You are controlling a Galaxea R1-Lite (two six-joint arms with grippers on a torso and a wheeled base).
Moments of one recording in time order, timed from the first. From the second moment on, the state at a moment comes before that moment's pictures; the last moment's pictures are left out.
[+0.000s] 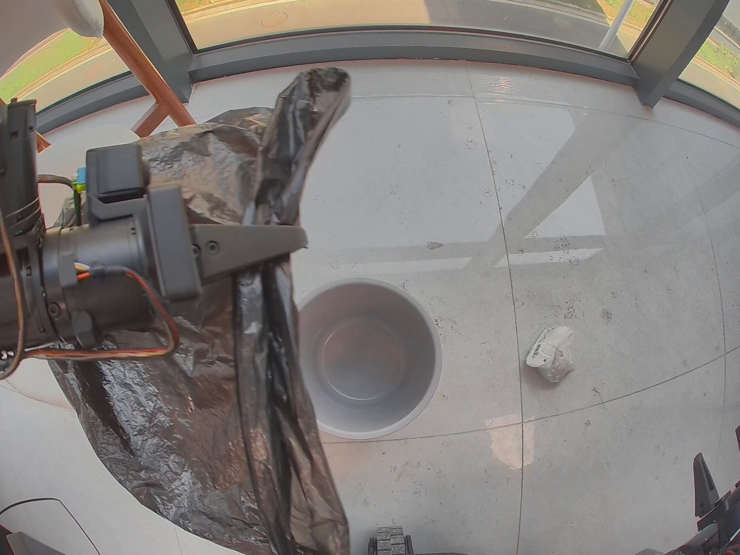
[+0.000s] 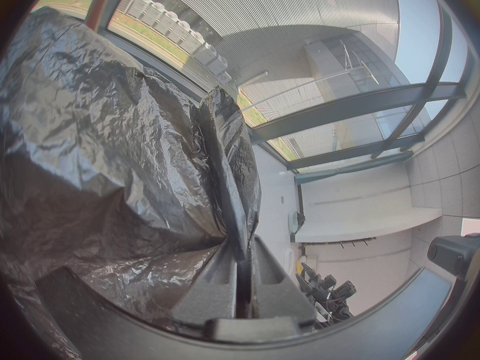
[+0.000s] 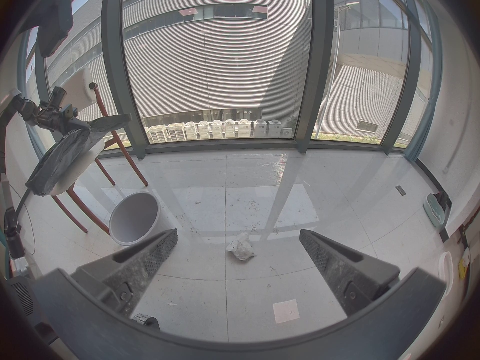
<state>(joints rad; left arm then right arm) -0.65 1.31 -0.97 -0.18 -0.30 -0.60 0.00 0.02 -0.02 0.00 -0.02 0.01</state>
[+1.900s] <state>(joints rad) -0.74 1.70 -1.09 -0.27 -0.47 -0.41 0.00 0.02 -0.02 0.00 -0.02 0.02</state>
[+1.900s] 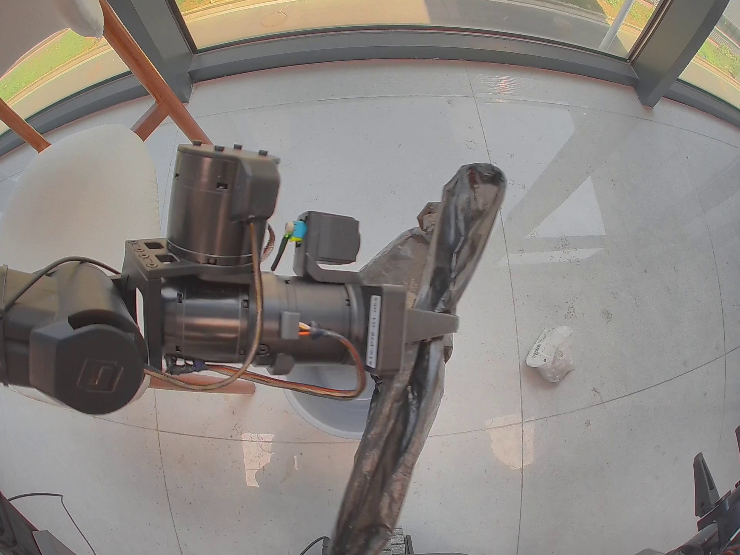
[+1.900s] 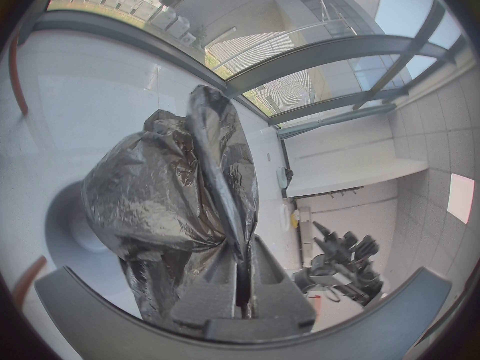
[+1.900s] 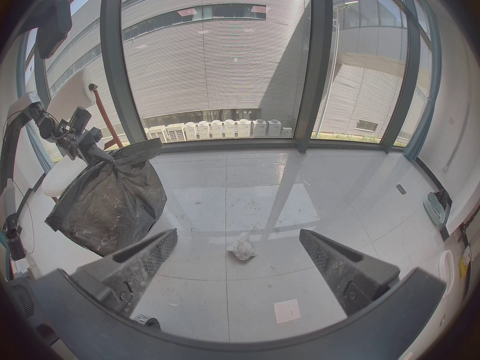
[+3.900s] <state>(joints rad) -0.65 1.53 -1.05 0.08 -0.28 0.19 0.26 0.70 -0.32 -0.16 0.13 0.45</state>
